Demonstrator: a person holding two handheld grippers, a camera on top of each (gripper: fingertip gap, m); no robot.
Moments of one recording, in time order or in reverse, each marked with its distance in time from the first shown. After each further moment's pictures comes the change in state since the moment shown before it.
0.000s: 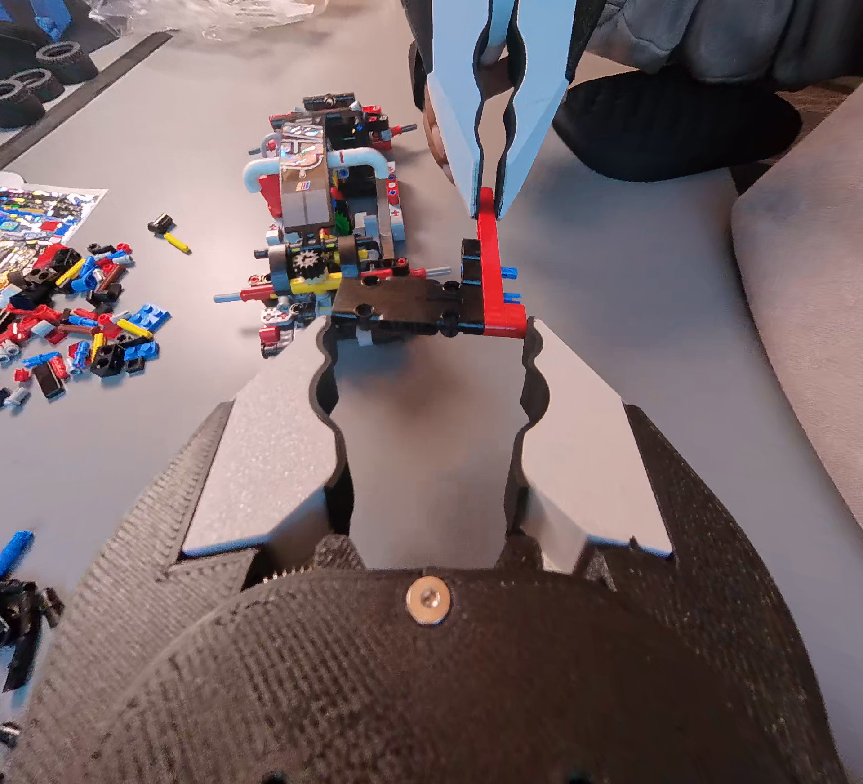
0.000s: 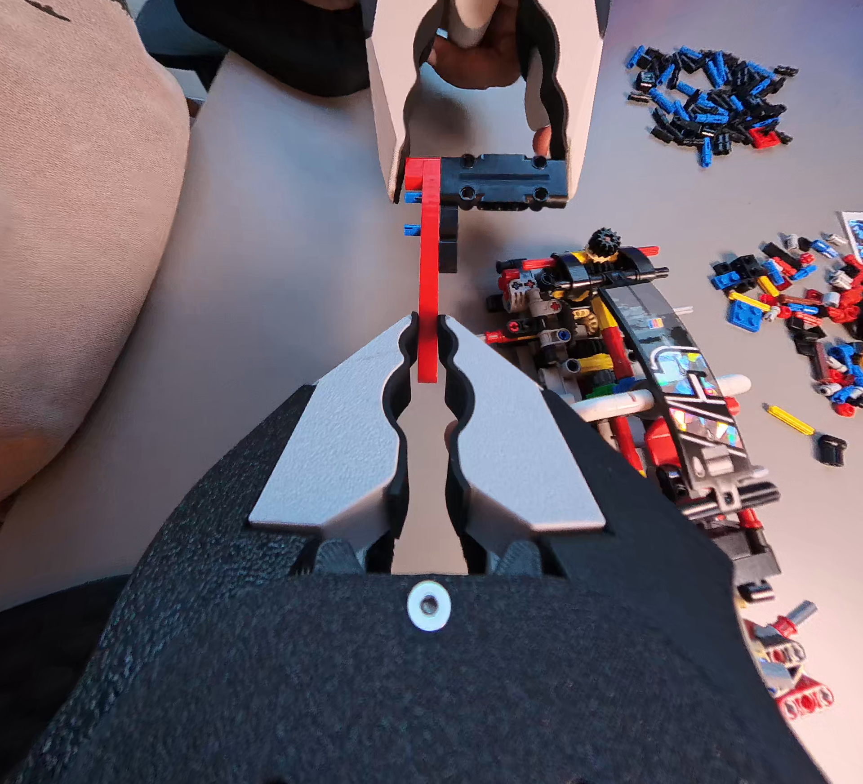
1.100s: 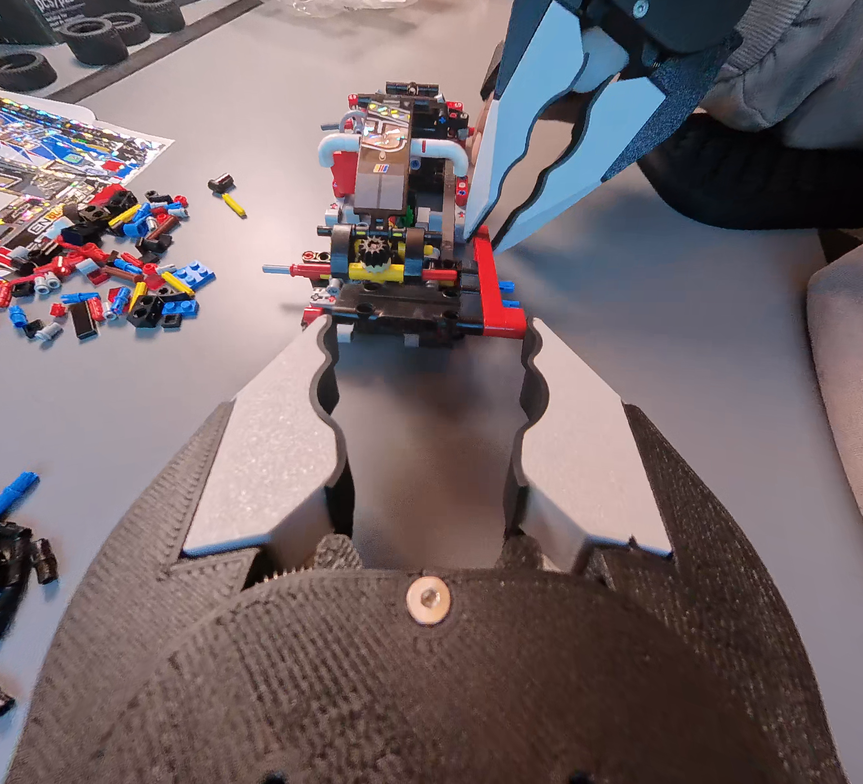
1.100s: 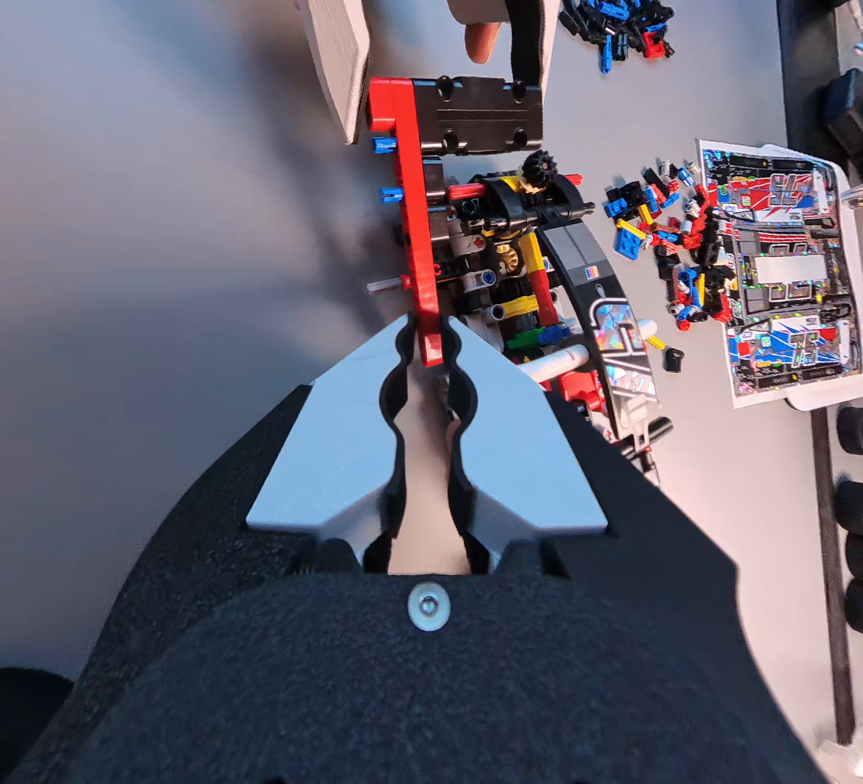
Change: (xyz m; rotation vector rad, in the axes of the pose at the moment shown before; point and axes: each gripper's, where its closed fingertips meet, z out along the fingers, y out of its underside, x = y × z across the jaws) left arm -0.027 0.005 0.010 0.013 -0.125 -0.139; right arm 0.039 0.032 0.010 -0.264 0.334 -0.137
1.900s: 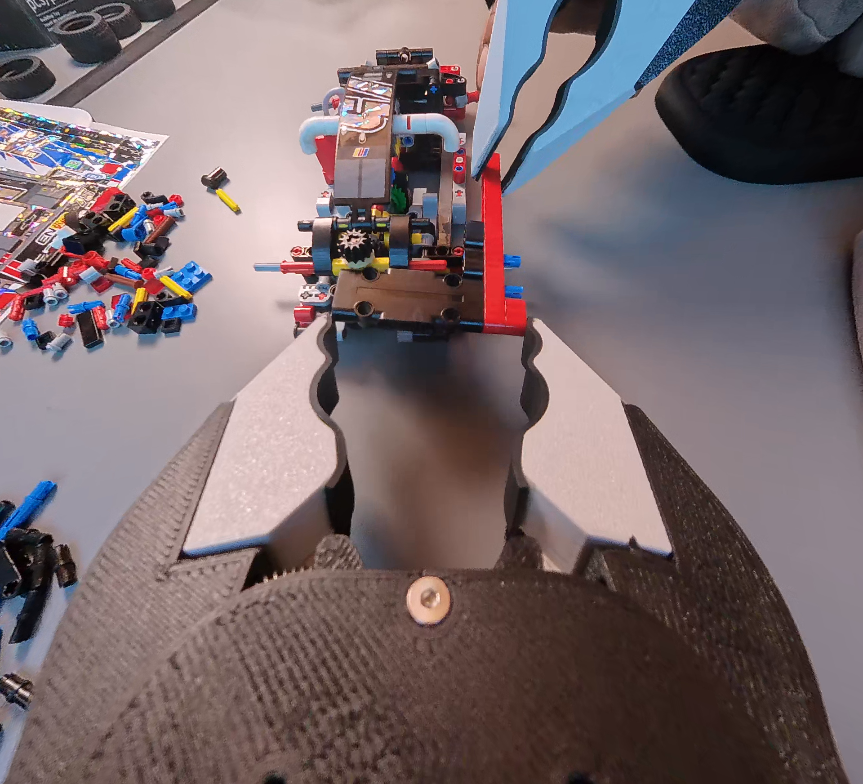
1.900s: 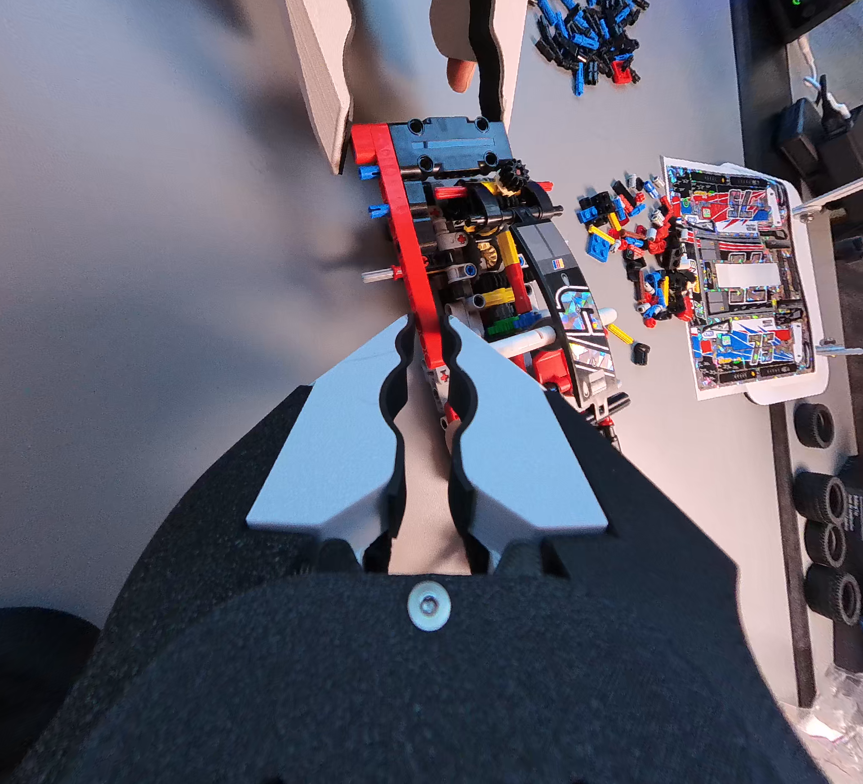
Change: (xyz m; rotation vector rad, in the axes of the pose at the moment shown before) left arm 0.004 0.006 0.007 -0.061 -0.037 0.081; right arm 0.005 -0.002 -0.021 0.032 0.019 -0.022
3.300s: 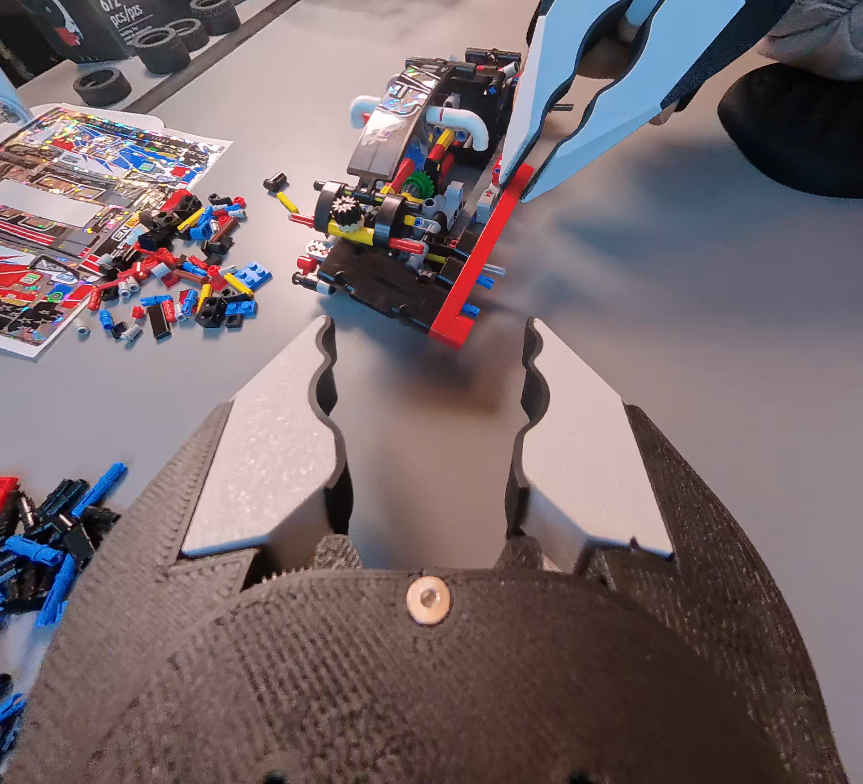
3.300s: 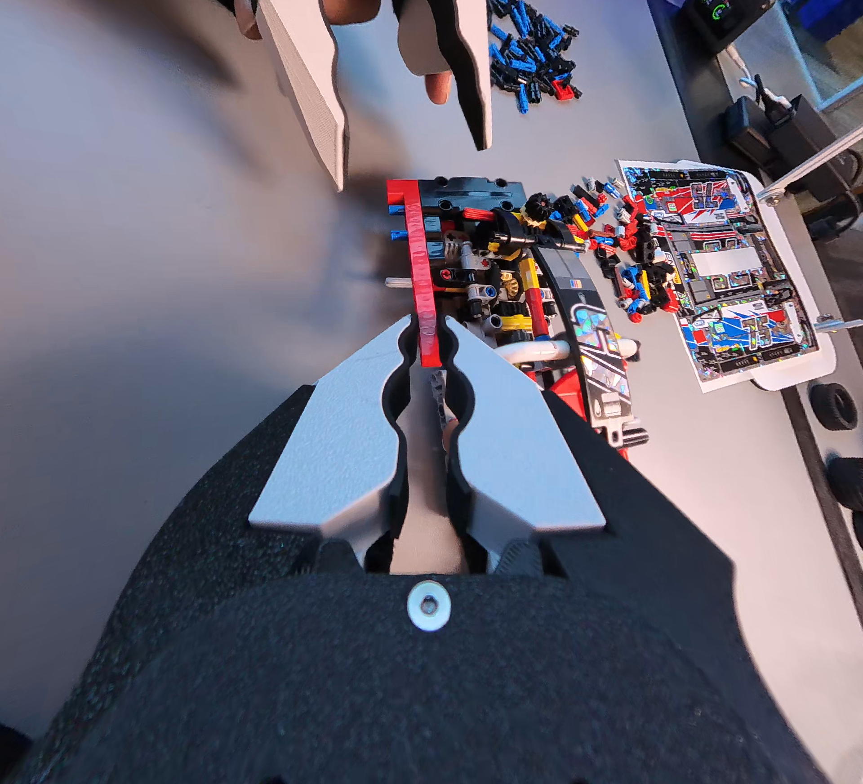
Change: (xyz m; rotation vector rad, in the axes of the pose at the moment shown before) left arm -0.027 -0.001 -0.001 0.015 -0.069 -0.005; right arm 0.017 0.002 0.009 0.119 0.063 0.112
